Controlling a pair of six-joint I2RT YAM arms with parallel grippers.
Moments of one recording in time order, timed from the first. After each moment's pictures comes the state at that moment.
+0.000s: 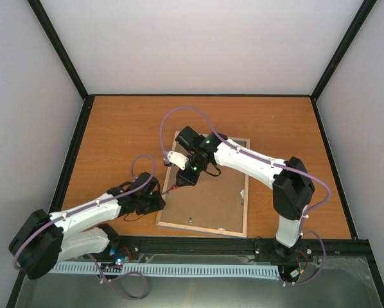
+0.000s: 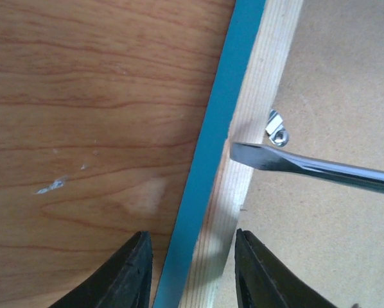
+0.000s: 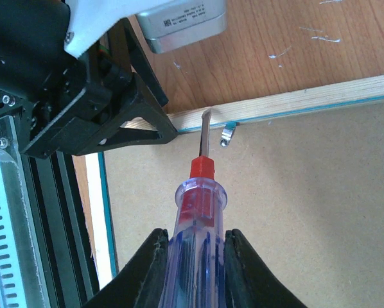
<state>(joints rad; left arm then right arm) -0.71 1.06 0.41 -0.45 0.09 -0.94 0.89 1.82 1.53 -0.93 -0.43 -0.29</state>
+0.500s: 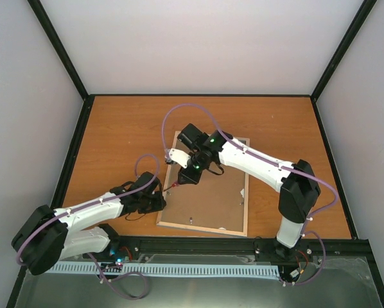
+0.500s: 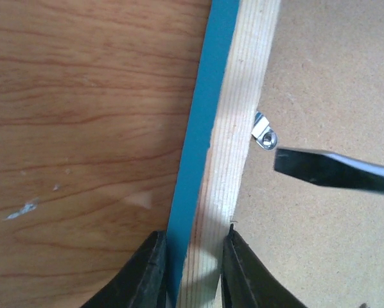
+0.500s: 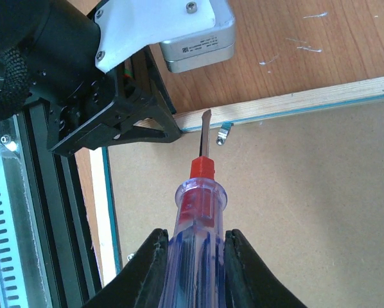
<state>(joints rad) -0.71 1.12 0.41 -0.39 0.10 -0.89 0.89 1.78 1.54 -0.96 -0.40 -0.30</state>
